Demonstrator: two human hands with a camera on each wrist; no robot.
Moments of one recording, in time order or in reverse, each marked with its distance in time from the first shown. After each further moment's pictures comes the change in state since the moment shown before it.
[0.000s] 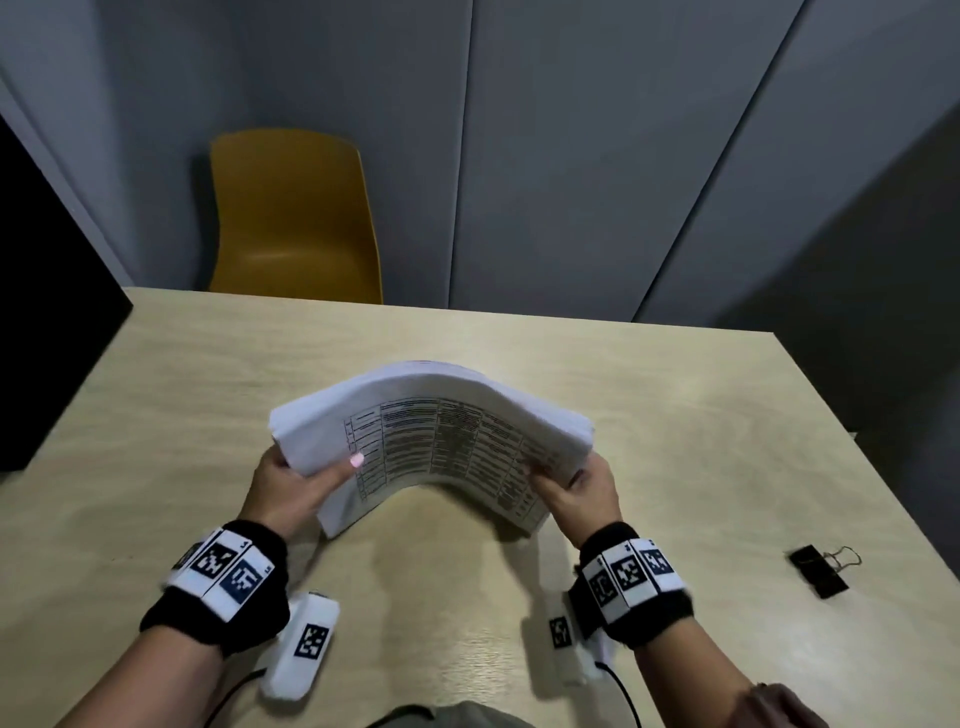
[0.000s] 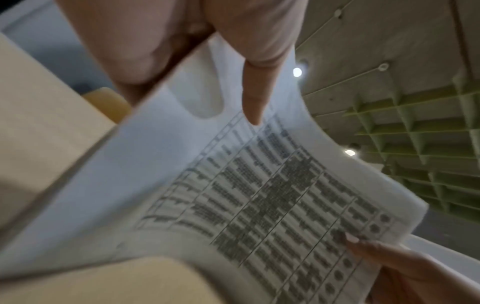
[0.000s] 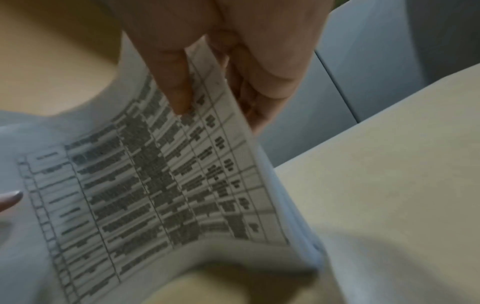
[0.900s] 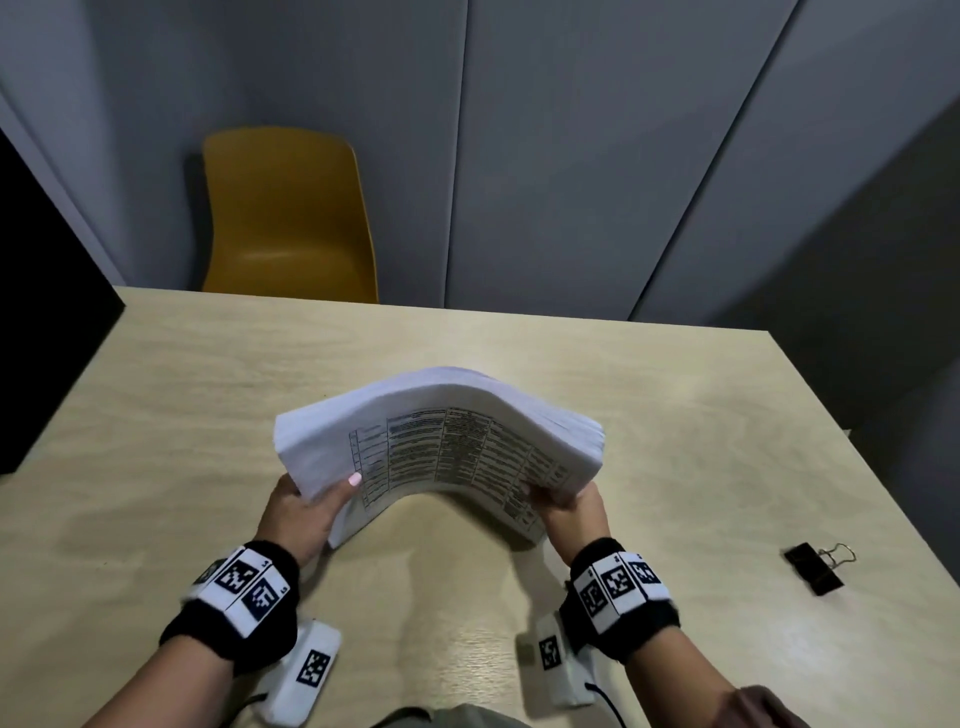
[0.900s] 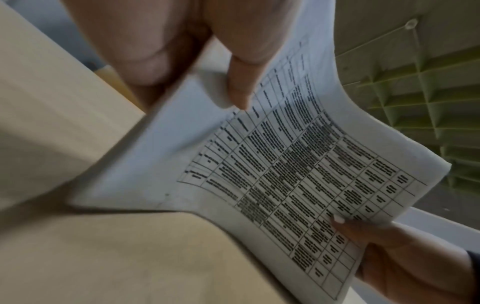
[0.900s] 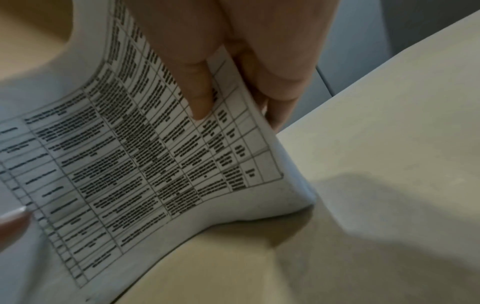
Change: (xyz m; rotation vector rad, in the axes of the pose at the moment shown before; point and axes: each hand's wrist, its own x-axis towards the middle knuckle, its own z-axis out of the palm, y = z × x) left_hand -0.008 -0.022 0.002 0.043 -0.022 -0.065; right_hand -0.012 0.014 0.007 -0.031 0.024 0.181
